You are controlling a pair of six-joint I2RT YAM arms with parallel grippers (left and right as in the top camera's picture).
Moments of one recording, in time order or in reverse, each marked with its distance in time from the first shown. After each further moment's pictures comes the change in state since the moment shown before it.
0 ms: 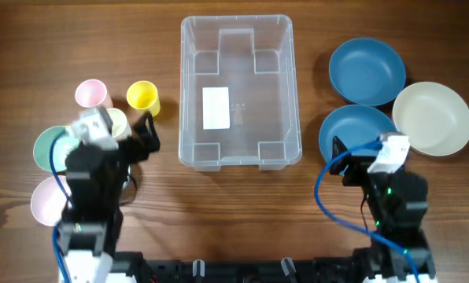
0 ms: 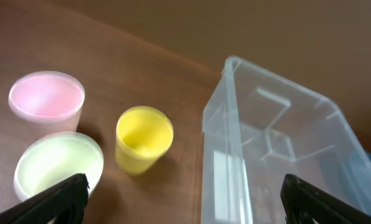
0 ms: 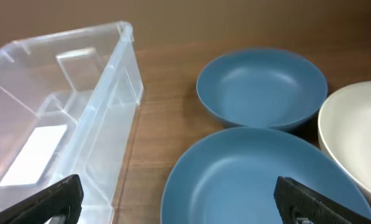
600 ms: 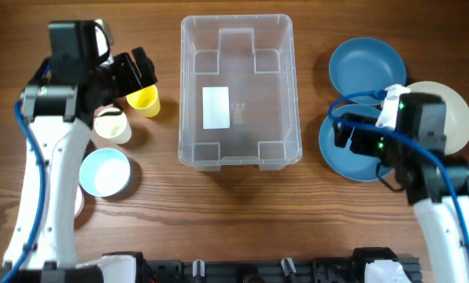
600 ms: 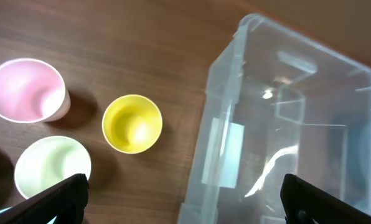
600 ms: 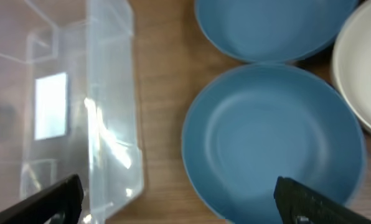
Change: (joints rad) left arm 0.000 0.711 0.930 -0.723 0.071 0.035; right arm -0.014 0.565 0.681 -0.631 -0.051 0.083
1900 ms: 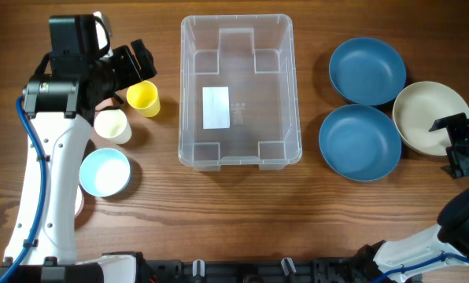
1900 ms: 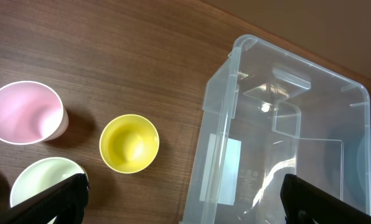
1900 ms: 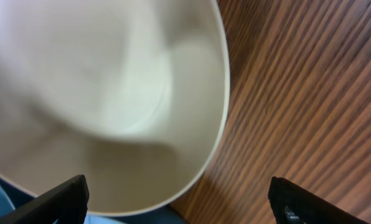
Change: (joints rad) left arm 0.000 0.015 0.010 0.064 -0.010 0.000; right arm -0.757 0.768 0.291 -0.085 -0.066 0.325
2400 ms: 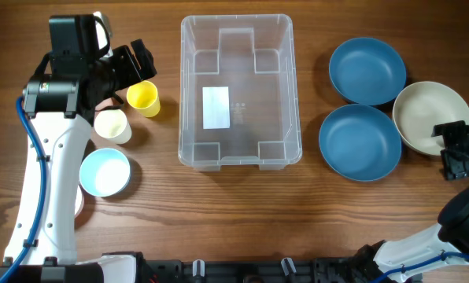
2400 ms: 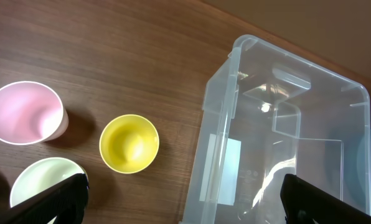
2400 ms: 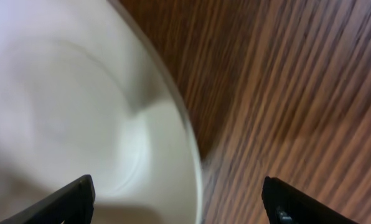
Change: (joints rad) left arm 0.000 0.000 0.000 0.000 0.000 0.000; right arm 0.000 0.005 -0.144 0.245 0.083 0.105
